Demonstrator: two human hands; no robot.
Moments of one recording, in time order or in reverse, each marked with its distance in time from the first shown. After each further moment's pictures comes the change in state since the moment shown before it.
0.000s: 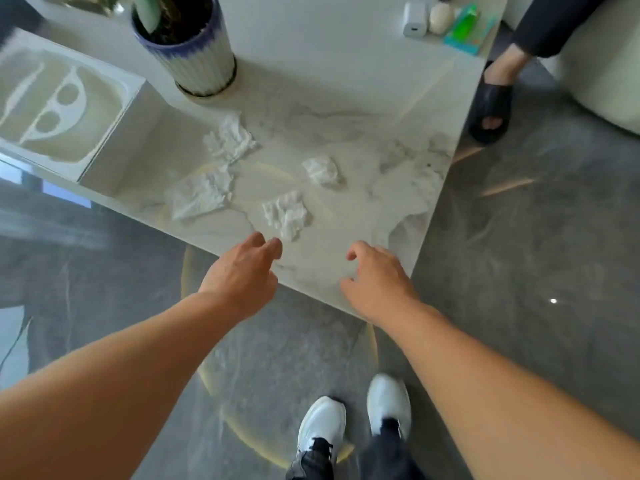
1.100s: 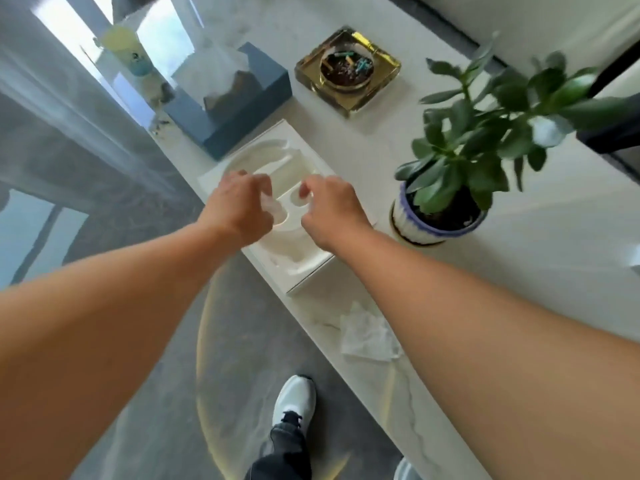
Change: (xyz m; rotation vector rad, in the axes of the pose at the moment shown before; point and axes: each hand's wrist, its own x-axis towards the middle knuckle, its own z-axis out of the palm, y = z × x) left_hand 0.093 -0.321 -0.235 -0.294 0.319 -0.525; right_hand 0.213 -0.451 0.032 -0.179 -0.088 -0.578
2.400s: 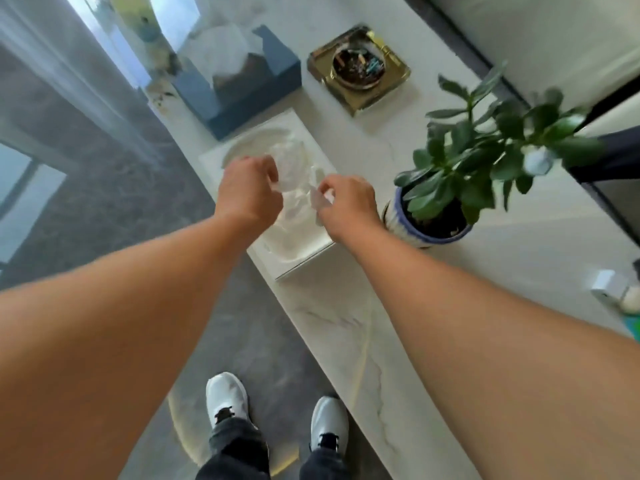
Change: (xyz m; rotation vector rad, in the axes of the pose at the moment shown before) left_hand -0.006 0.019 0.007 -0.219 0.198 -0.202; right_hand -0.005 0.012 -0.014 -0.018 0.003 0.092
